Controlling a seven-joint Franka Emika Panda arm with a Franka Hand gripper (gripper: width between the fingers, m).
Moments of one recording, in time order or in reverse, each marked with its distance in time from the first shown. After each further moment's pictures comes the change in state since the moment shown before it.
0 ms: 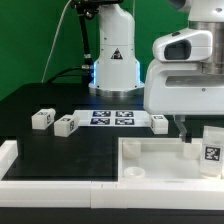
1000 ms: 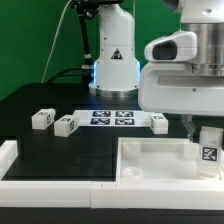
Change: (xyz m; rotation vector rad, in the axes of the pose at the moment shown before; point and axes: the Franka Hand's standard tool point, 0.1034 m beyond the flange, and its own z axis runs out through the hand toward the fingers) arm 0.003 0.007 0.001 0.030 -0.004 0.424
